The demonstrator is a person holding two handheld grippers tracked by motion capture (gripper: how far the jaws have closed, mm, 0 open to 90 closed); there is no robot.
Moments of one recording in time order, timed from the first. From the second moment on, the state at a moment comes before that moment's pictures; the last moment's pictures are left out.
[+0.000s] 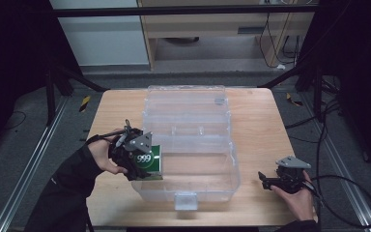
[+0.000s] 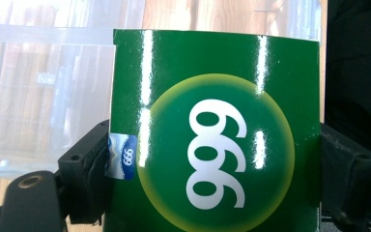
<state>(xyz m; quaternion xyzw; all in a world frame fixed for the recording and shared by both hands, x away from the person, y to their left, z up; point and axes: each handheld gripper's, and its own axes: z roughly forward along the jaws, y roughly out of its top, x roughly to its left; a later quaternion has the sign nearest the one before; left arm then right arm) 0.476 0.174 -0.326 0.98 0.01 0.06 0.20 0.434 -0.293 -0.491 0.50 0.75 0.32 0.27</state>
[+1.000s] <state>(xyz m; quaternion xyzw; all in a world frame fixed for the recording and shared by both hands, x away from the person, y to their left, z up) 0.483 0.164 -0.369 0.98 0.01 0.04 0.19 0.435 -0.292 -0.493 0.50 0.76 0.32 0.27</state>
